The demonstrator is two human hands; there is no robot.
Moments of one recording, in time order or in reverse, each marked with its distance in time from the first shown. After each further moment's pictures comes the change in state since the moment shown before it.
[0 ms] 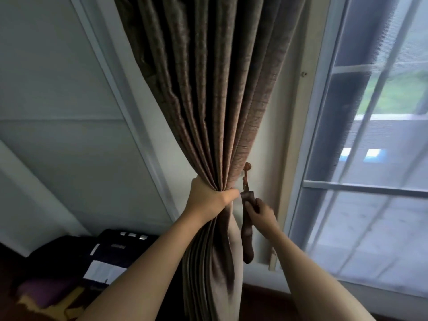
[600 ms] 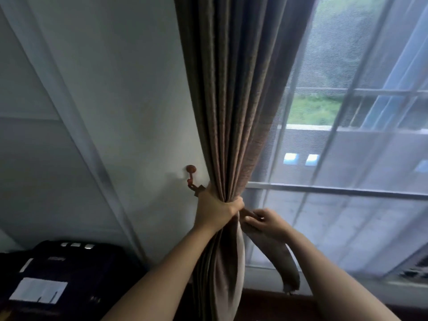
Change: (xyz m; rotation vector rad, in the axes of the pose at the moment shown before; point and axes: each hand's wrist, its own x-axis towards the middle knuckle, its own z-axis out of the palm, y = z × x) left_hand -0.041 0.038 0.127 -0.100 -0.062 0.063; right_hand -0.053 0.042 -0.178 -0.340 -0.181 -0.171
